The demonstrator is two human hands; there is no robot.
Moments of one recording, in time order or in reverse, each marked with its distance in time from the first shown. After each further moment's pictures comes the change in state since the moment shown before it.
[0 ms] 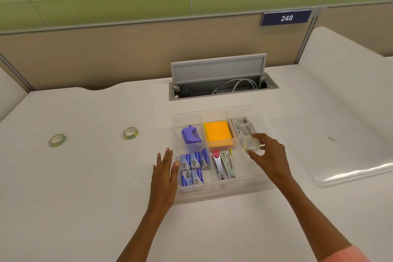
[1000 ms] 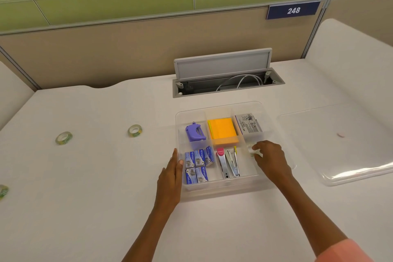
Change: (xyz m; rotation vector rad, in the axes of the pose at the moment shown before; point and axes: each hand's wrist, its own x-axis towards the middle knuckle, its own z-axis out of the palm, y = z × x) left_hand -0.004 0.002 0.000 -0.053 -0.003 -0.075; right_hand 0.005 0.010 0.018 -0.239 -0.155 0.069
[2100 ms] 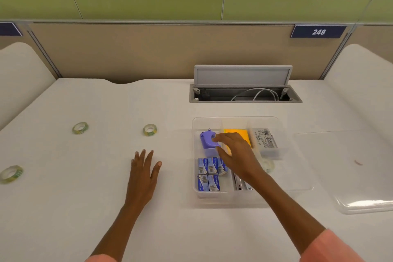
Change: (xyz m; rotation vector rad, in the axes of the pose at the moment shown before) left_hand 0.037 -0.078 -0.071 0.324 0.153 0.065; right_hand 0.004 -0.114 0.019 0.047 -0.052 -0.548
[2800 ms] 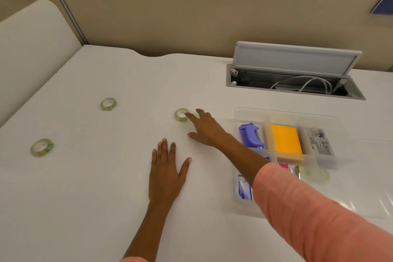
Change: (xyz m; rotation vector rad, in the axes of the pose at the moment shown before) left_hand 0.005 -0.029 0.003 0.314 0.071 -0.046; right_hand 0.140 -0.075 0.145 -0.258 -0.520 -0.081
